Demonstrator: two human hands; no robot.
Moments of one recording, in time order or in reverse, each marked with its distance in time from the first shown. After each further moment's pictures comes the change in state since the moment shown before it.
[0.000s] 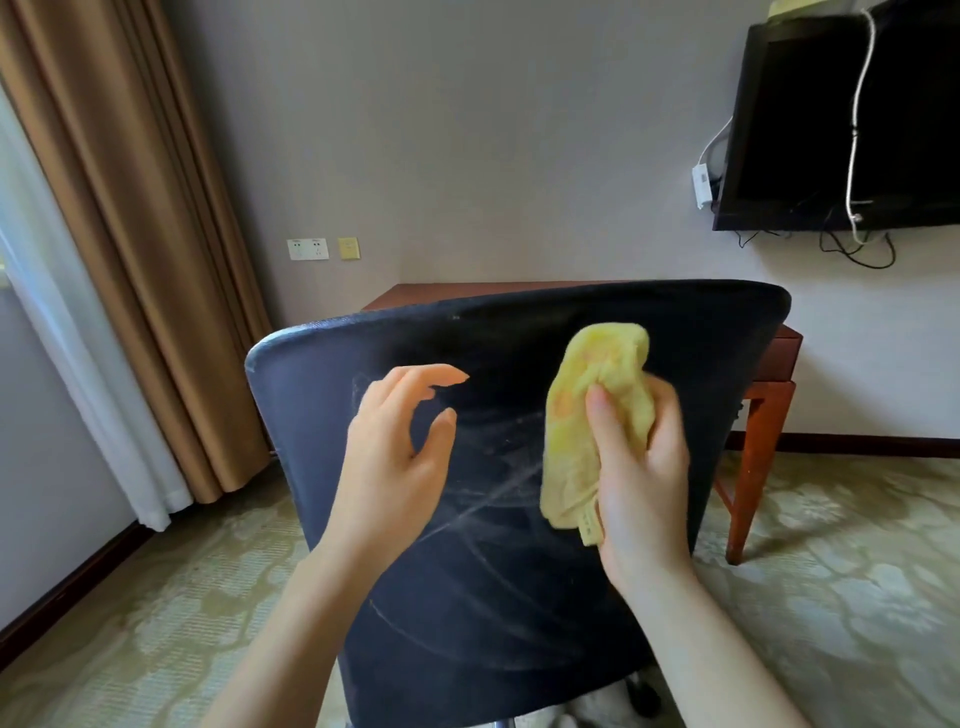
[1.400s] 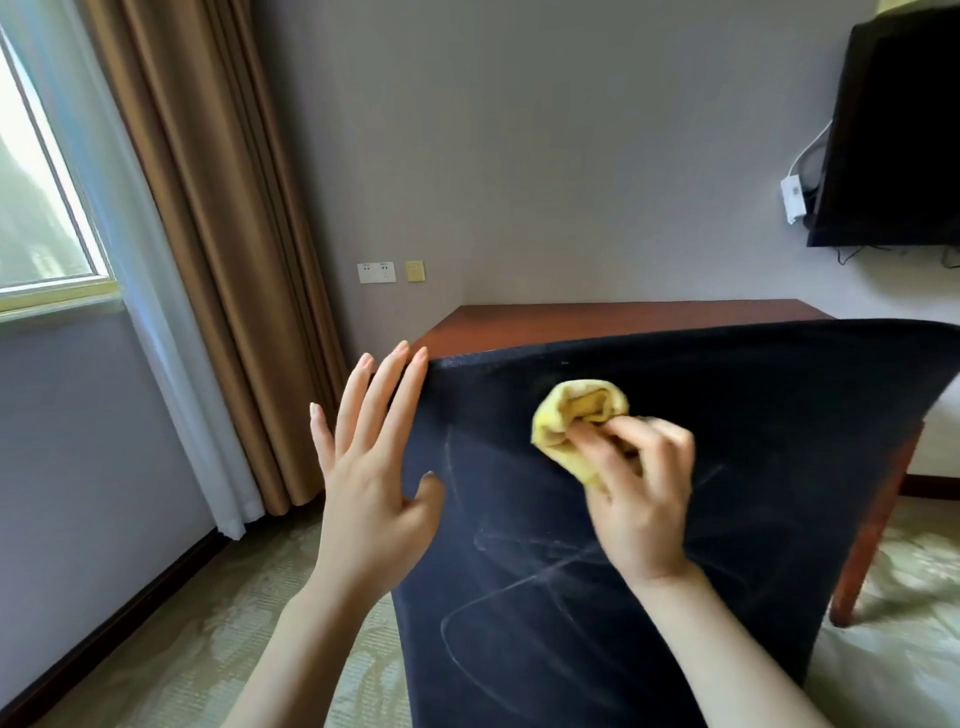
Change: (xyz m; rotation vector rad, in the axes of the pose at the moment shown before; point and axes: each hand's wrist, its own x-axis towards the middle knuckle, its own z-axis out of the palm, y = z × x) left_hand 0.014 -0.076 -0.053 0.303 0.110 0.116; right_hand 0.051 0.092 0.062 -0.739 0.126 -1.256
